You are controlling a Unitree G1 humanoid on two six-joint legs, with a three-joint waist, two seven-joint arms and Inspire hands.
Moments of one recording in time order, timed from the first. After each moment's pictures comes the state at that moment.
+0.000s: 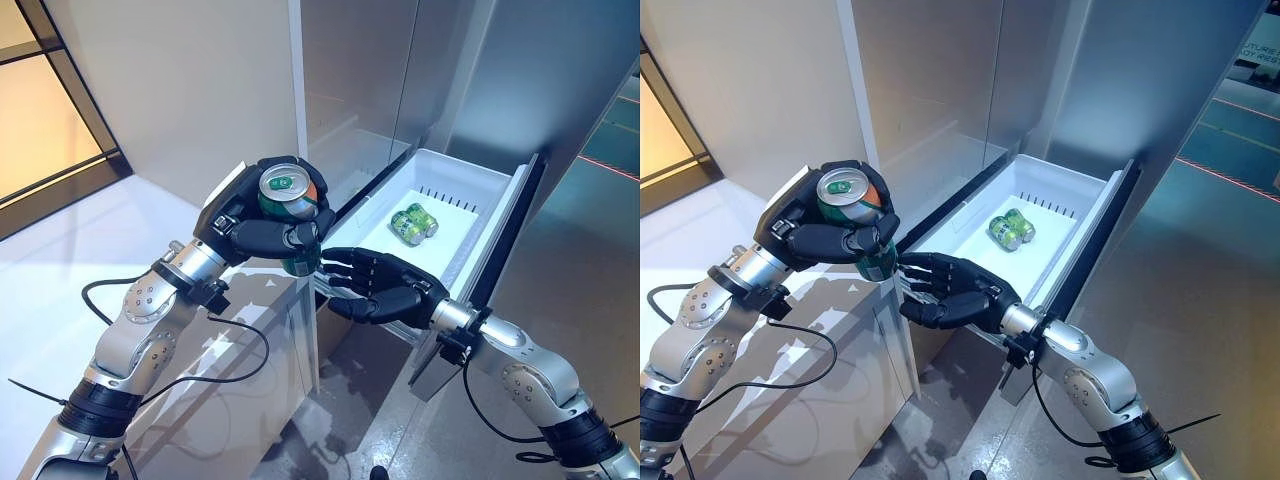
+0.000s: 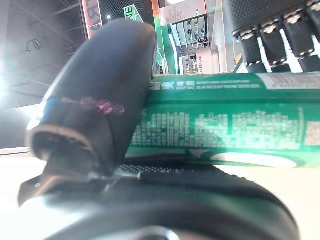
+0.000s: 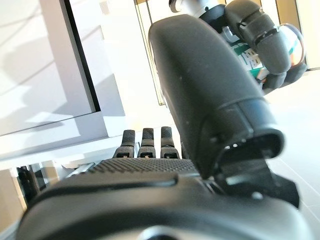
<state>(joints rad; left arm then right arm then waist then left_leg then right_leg) -0.32 0.75 -0.16 -0.19 -0.81 -0.05 -0.29 -0.23 -0.60 0.25 -0.25 0.82 0.36 0.30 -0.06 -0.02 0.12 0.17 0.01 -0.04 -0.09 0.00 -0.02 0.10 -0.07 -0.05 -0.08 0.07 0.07</state>
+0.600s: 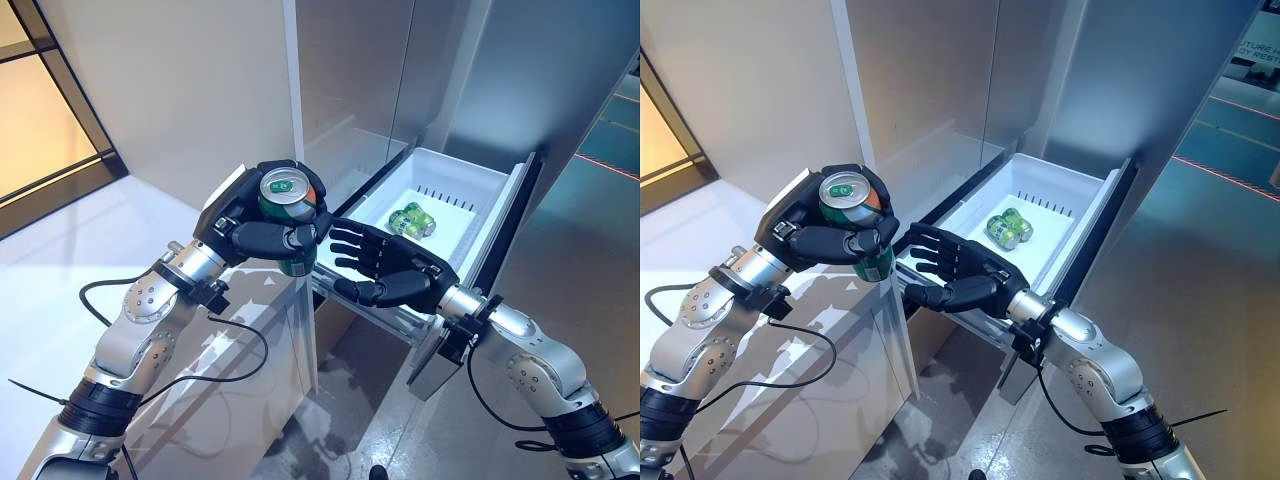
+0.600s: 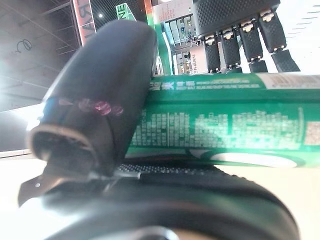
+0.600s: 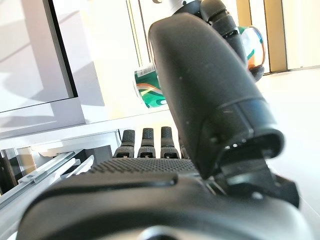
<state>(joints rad) -0.32 0.75 -0.16 -0.17 -0.77 -0.05 -0.29 -0.25 -0.60 0.21 -0.25 0.82 0.34 0.30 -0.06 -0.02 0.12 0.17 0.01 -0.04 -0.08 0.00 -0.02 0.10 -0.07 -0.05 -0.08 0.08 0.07</state>
